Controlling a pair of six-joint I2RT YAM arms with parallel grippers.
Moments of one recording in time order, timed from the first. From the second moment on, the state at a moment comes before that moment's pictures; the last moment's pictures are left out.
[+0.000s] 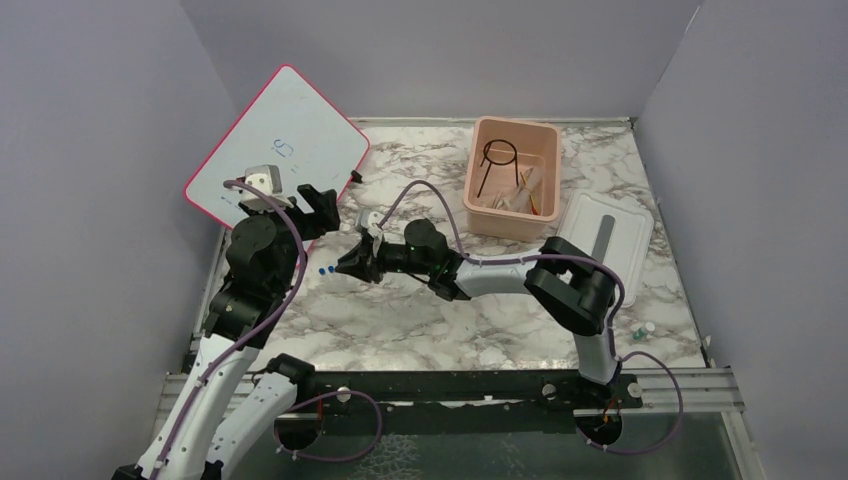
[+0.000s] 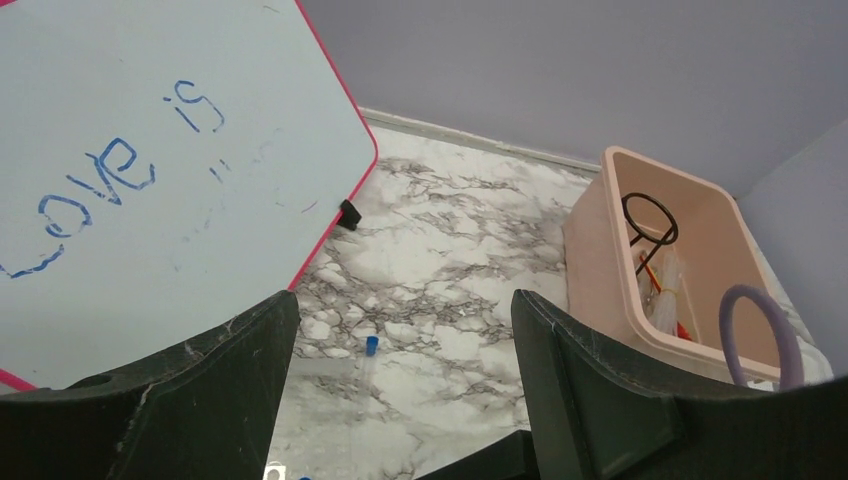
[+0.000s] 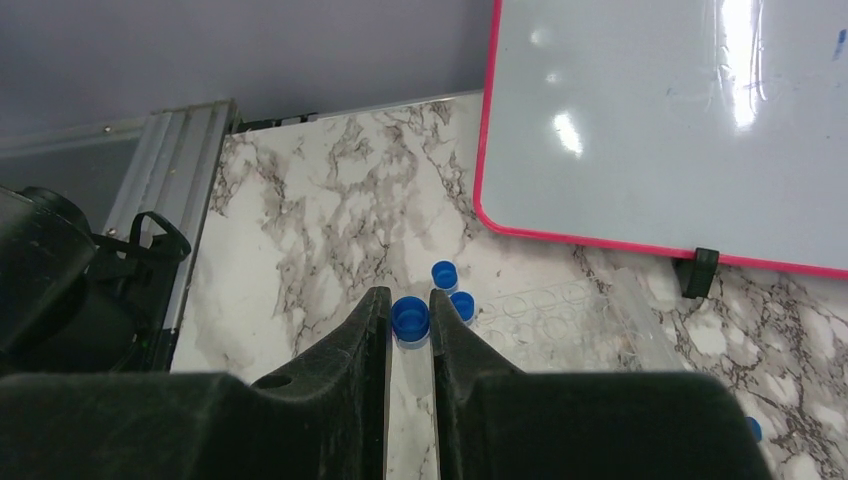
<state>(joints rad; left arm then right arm) -0.37 0.66 0.86 -0.26 -0.29 -0.35 1.03 1.97 1.14 0.80 -0.43 0.03</state>
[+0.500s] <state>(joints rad) -0.37 0.65 0.85 -0.26 -0.33 -0.34 1.03 2.08 1.19 0.85 -0.39 0.02</state>
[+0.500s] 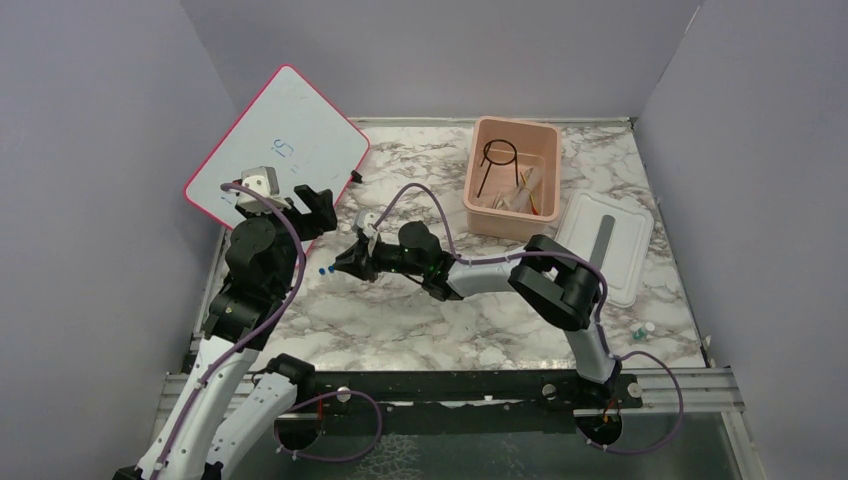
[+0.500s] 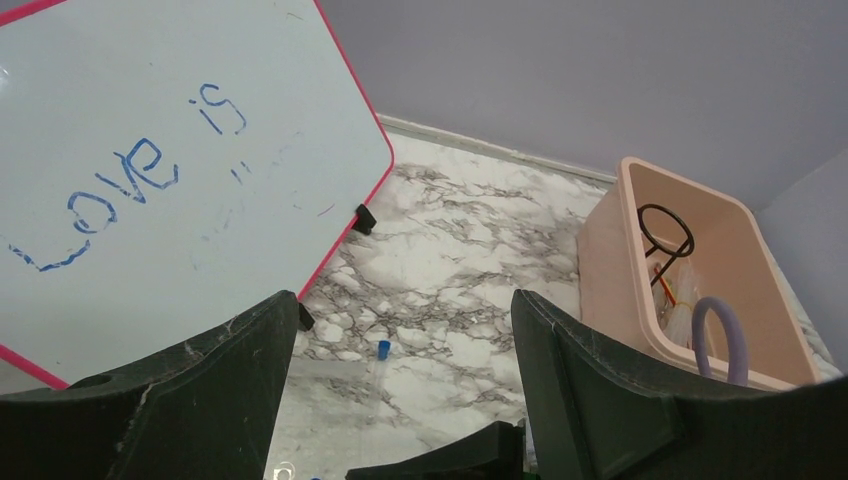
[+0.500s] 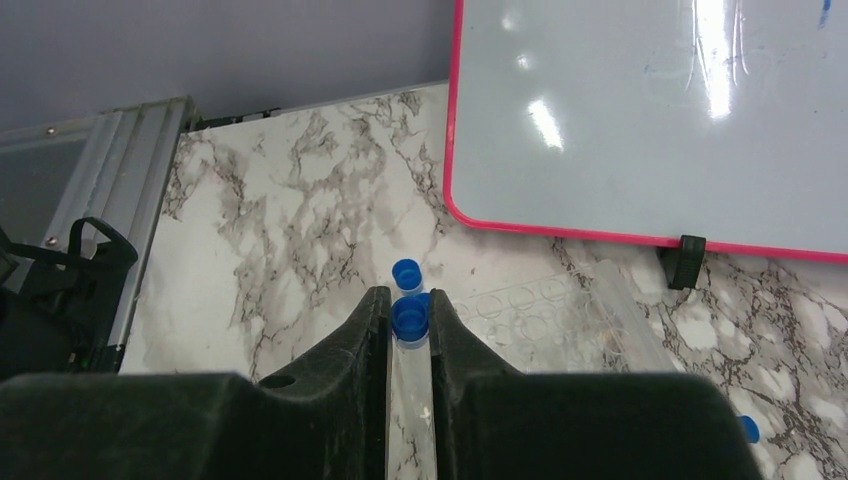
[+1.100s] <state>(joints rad) -0.37 0.64 0.84 -0.26 -0.35 -0.33 1.03 2.14 1.20 0.90 -0.36 -0.01</state>
